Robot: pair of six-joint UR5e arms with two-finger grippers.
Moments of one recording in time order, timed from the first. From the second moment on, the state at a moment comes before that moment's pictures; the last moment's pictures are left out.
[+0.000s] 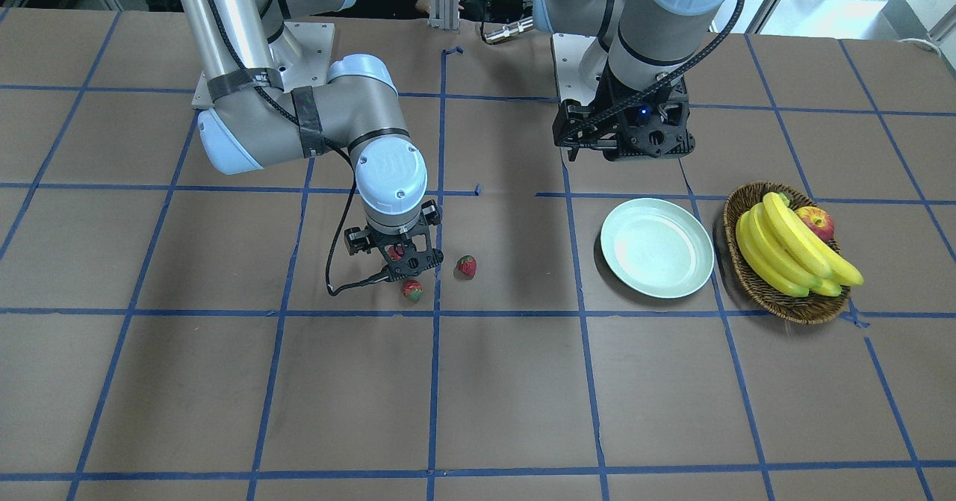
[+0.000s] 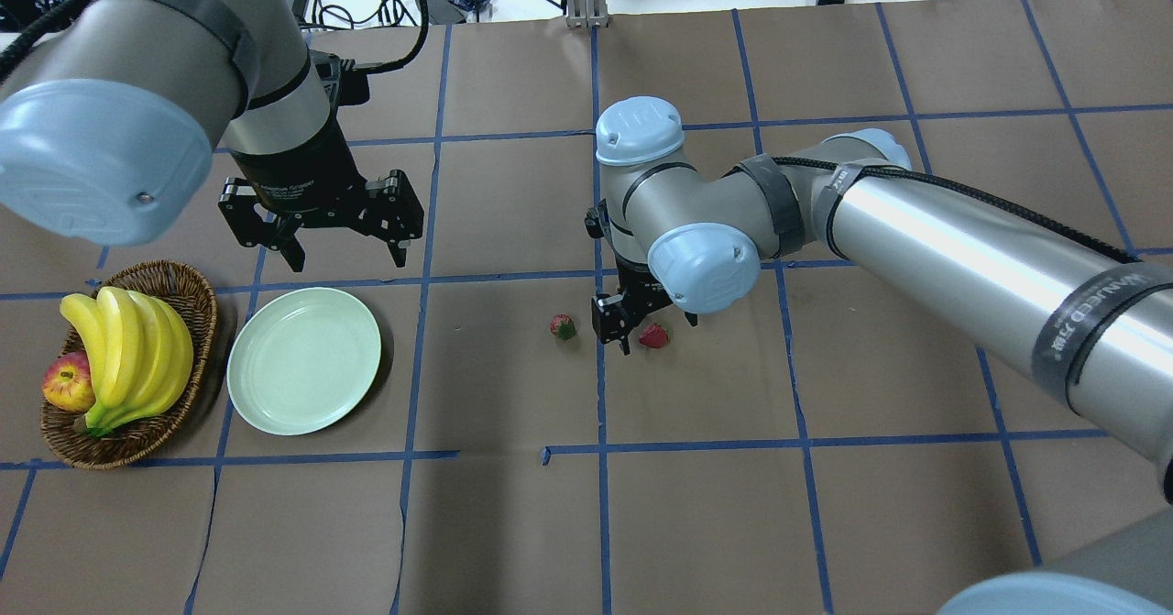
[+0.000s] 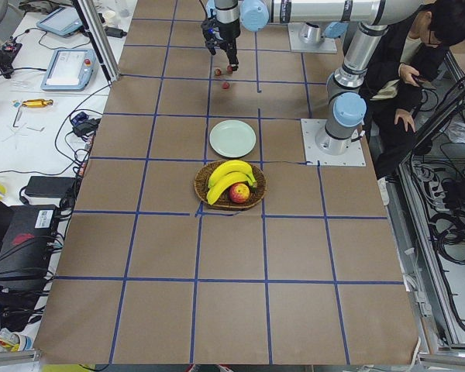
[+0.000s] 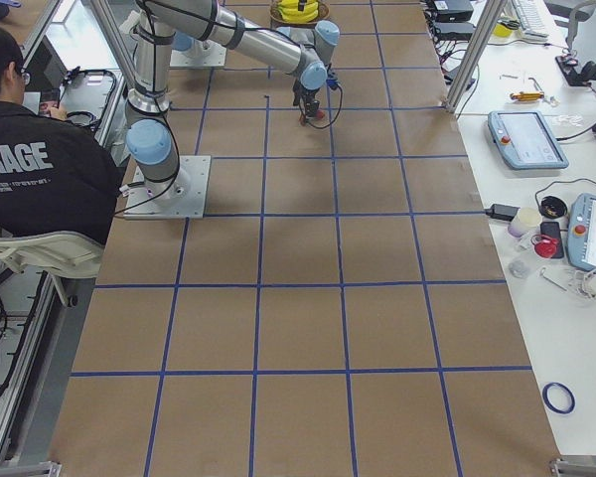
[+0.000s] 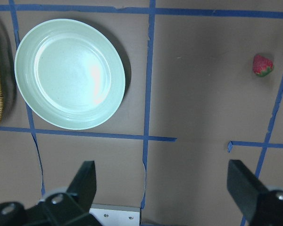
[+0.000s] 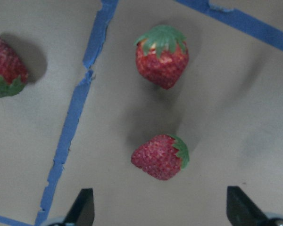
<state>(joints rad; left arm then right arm) -1.66 -1.57 -1.68 -1.61 1.62 -0.15 1.91 -1.15 1.80 -1.94 -1.57 -0.06</state>
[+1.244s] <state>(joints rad) -1.66 -1.58 -1.69 -1.61 1.62 -0.15 1.91 -1.11 1.80 -2.00 -1.57 -0.07</state>
